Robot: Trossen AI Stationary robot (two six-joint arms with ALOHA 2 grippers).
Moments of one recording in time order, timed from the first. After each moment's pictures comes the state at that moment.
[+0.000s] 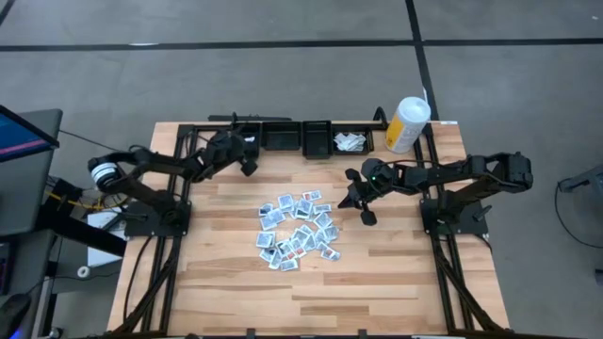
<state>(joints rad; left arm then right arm) 0.63 1.30 0.36 0.61 -0.26 0.31 -0.23 1.36 0.46 0.23 -0.41 -0.30</state>
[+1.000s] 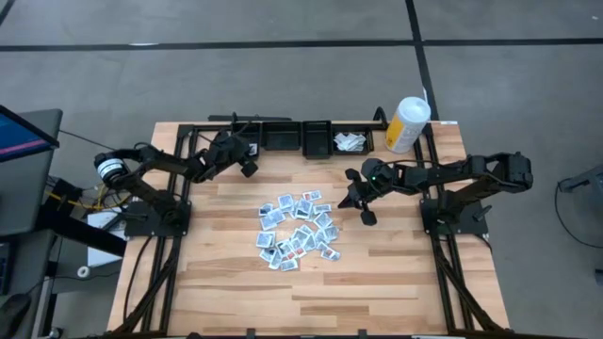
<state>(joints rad) 0.63 1.35 0.36 0.62 -0.28 0.31 -0.23 1.36 0.46 0.23 -0.41 -0.30</state>
